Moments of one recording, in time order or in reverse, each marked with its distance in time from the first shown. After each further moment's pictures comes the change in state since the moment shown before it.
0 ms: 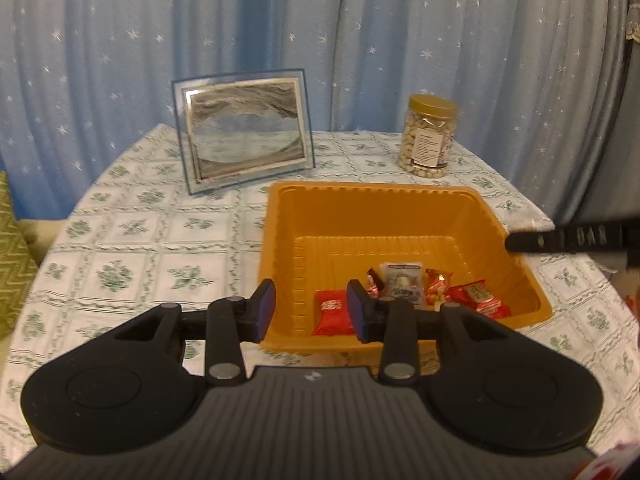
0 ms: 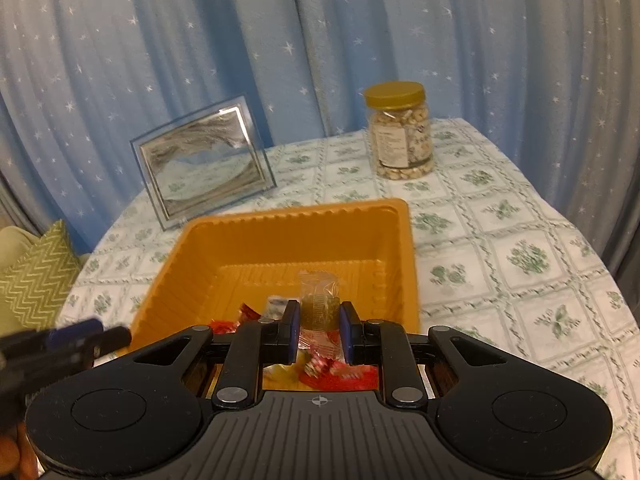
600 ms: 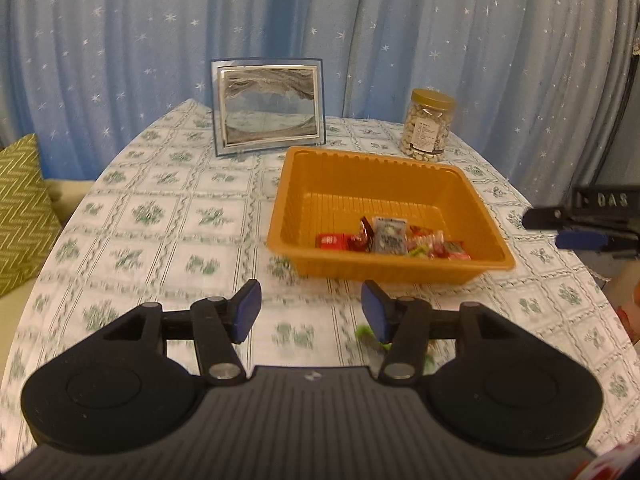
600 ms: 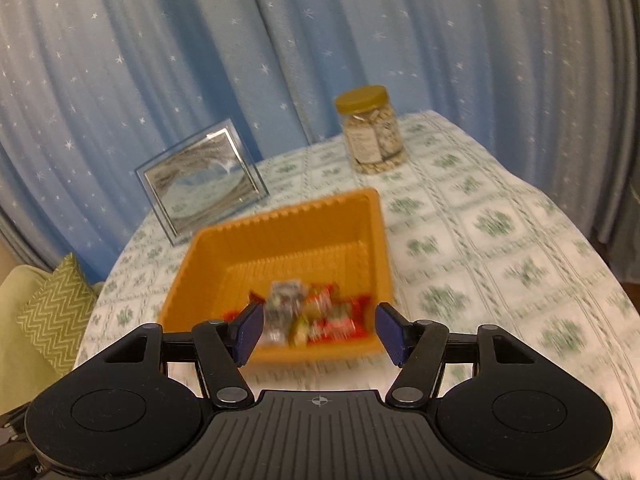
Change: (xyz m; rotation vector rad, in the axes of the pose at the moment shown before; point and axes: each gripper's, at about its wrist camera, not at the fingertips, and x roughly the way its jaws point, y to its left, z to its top) left arm -0.080 -0.006 -0.048 -0.096 0.028 0.016; right arm -0.079 -0.011 -0.033 0.115 0.000 -0.034
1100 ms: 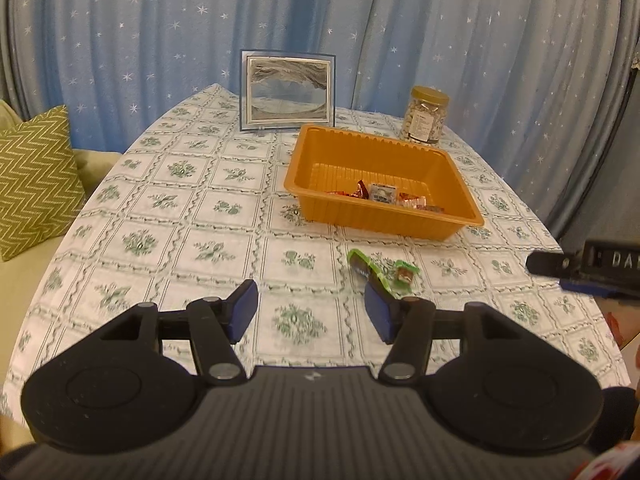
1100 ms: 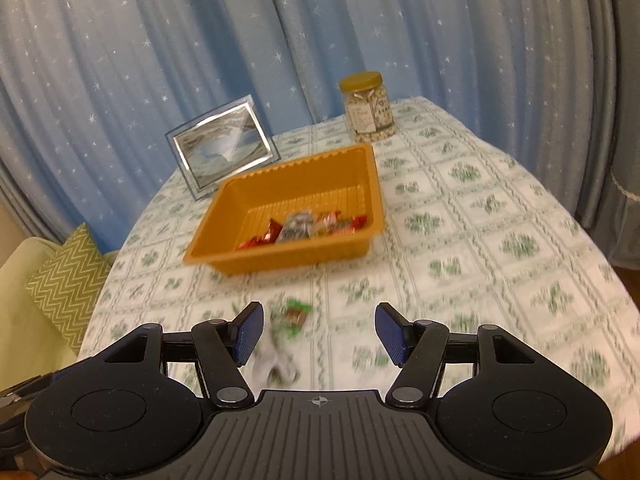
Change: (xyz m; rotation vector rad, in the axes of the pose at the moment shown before) left arm -0.082 0.000 -0.055 -0.060 0.006 0.015; right arm -0.090 0.026 -0.087 -0.006 0.013 0.000
